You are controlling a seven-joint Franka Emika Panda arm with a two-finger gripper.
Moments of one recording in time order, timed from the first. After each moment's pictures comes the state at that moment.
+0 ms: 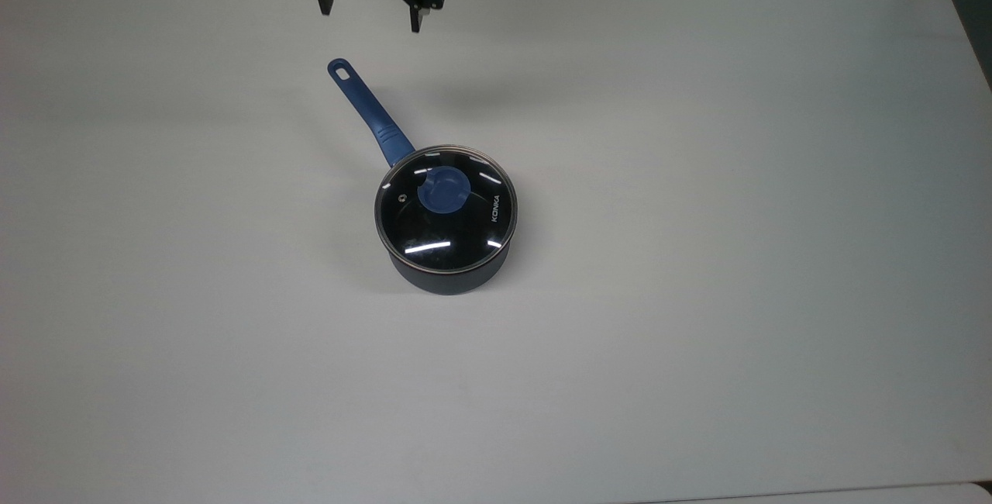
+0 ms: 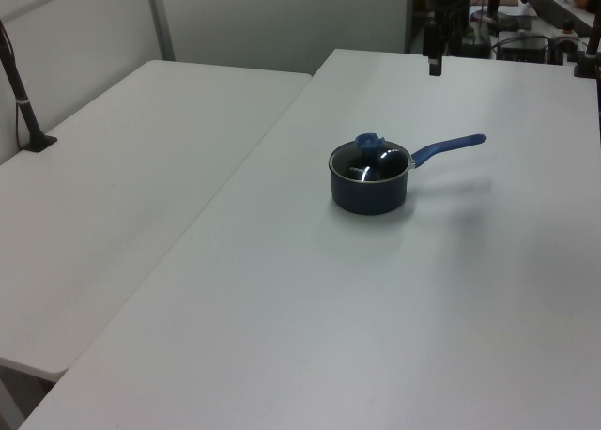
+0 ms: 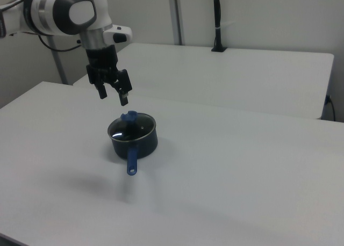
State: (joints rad) arm 0.08 0.06 -0.09 -1.64 -0.04 1.66 0.16
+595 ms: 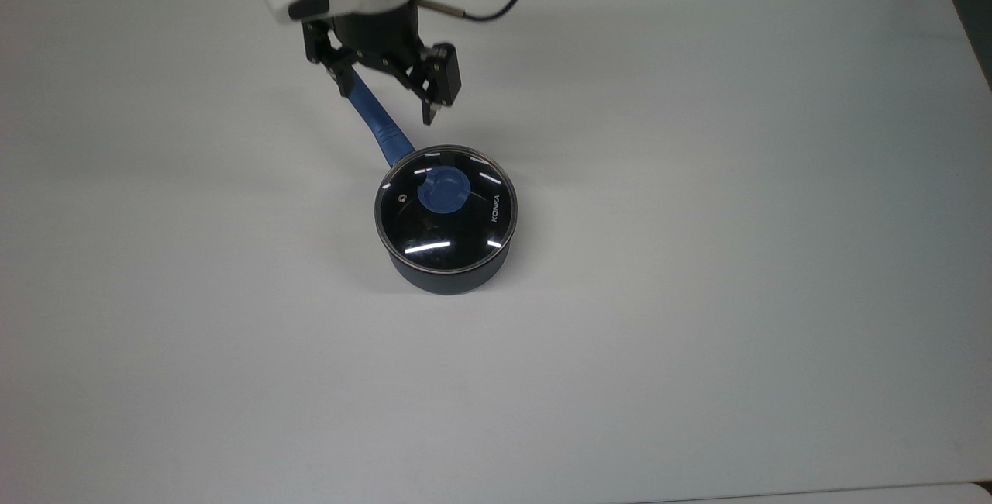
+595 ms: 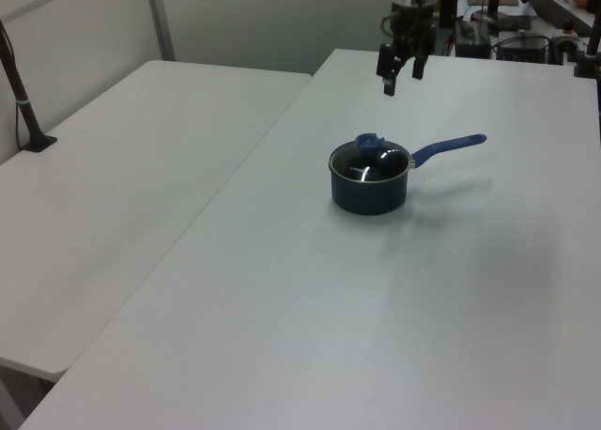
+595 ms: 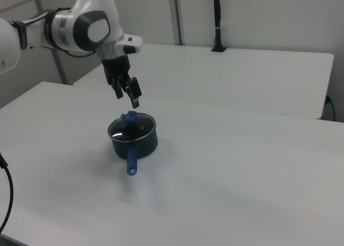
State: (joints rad) arm 0.09 0.20 -0.07 -1.60 -0.02 1.87 0.36
